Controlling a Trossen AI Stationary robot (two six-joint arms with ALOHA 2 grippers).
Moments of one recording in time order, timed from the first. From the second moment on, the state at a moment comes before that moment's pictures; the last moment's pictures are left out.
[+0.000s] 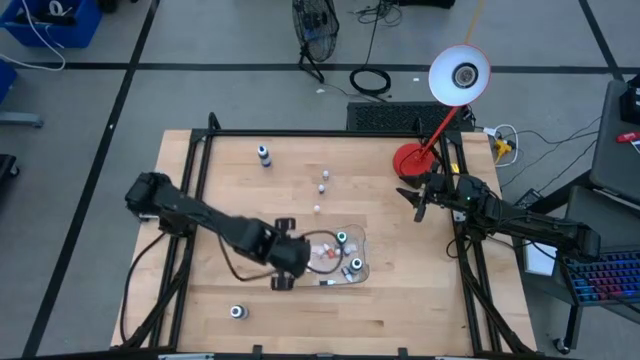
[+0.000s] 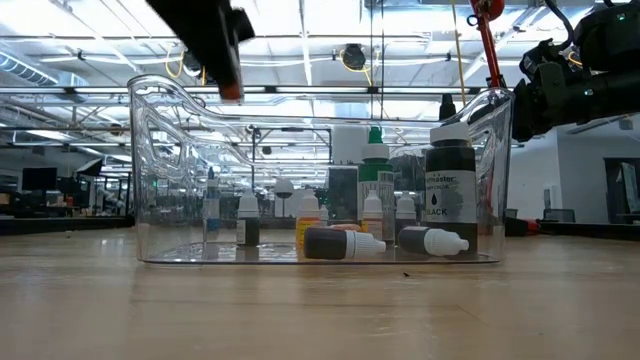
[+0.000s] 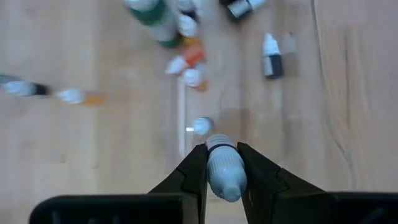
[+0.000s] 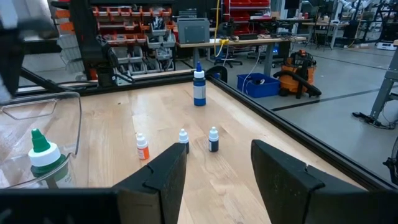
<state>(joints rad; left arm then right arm) -0.37 1.73 1.46 -0.93 -0.22 -0.29 -0.40 0.32 0.05 0.19 -0.03 0.01</state>
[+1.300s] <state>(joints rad) -0.23 2.02 1.46 -0.70 0.05 -0.22 -0.40 0.32 0.05 0.19 -0.03 0.01</state>
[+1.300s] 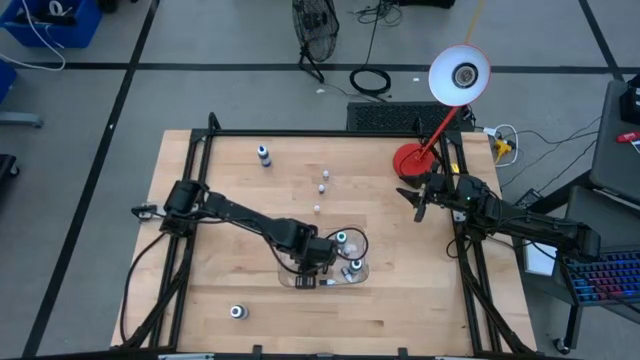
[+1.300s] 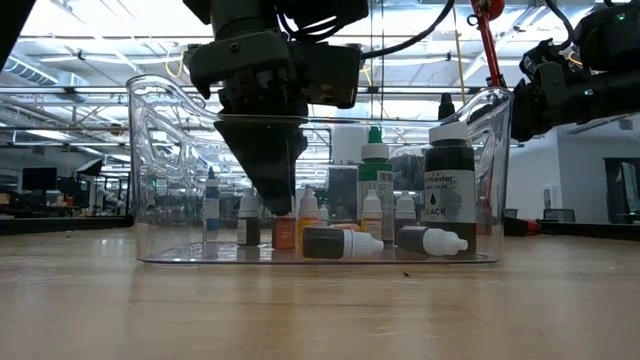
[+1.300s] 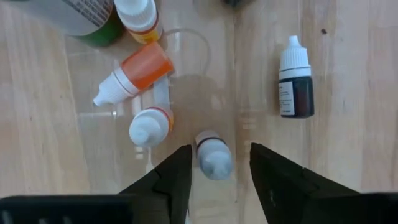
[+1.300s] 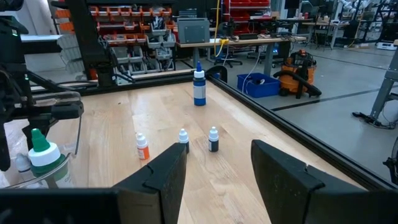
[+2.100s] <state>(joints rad) -0.07 1.66 1.46 -0.81 -0.23 0.01 -0.40 0.32 0.05 0.19 -0.03 0.01</state>
